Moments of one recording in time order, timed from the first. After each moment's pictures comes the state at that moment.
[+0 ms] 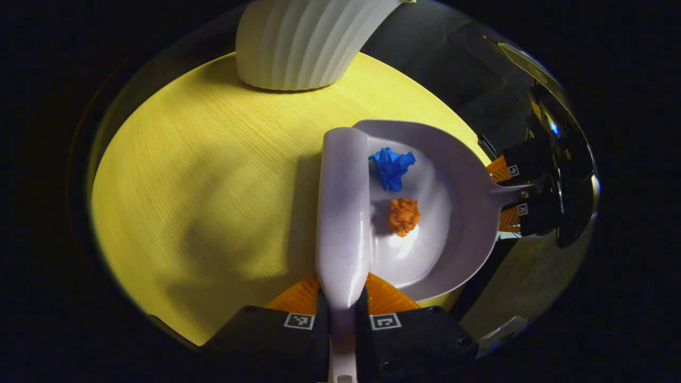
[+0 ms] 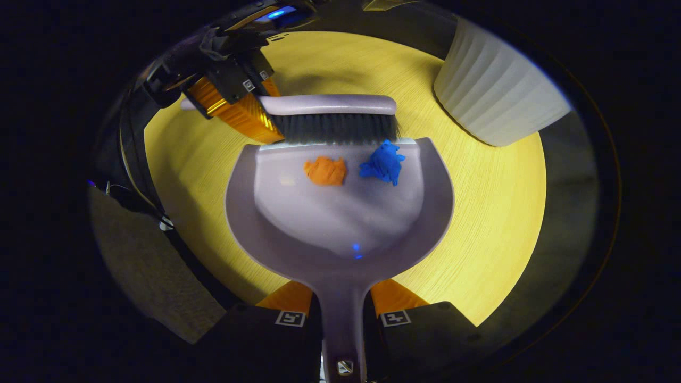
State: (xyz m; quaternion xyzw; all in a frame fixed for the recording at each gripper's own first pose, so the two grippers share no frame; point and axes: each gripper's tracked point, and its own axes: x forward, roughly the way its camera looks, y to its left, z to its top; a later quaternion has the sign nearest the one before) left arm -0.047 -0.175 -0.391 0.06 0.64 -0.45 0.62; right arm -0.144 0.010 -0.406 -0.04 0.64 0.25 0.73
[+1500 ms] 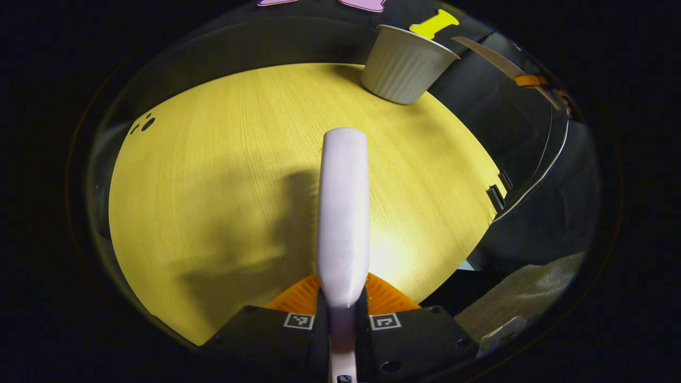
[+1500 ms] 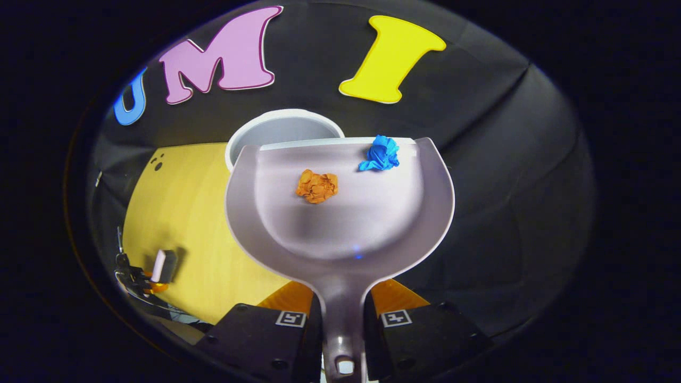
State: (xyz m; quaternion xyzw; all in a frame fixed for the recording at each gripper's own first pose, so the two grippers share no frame) left arm -0.137 -0.093 -0.457 -0.05 0.61 -0.28 0.74; right arm -0.127 0.033 -0.365 0.02 0.57 -0.07 0.82
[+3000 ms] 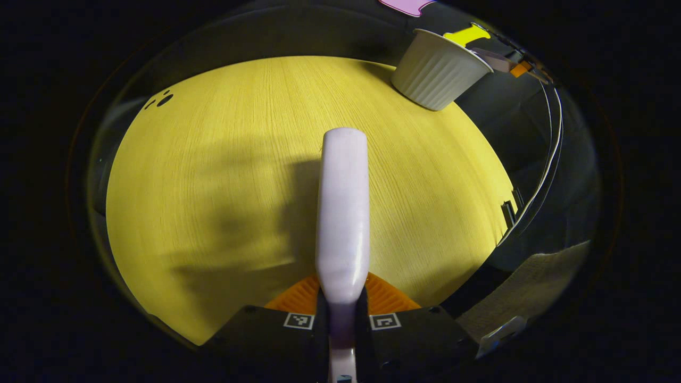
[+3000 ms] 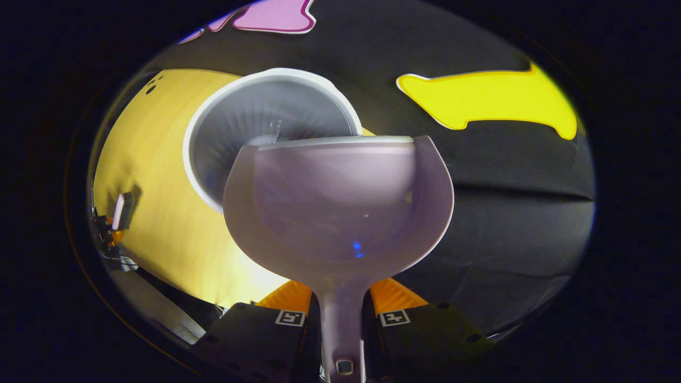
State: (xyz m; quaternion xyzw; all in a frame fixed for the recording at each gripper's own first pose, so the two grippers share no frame) left arm -0.125 -0.081 -0.483 -0.09 0.62 -0.24 0.74; right arm -0.103 0.003 -0.337 -0.15 0.68 0.02 0.71
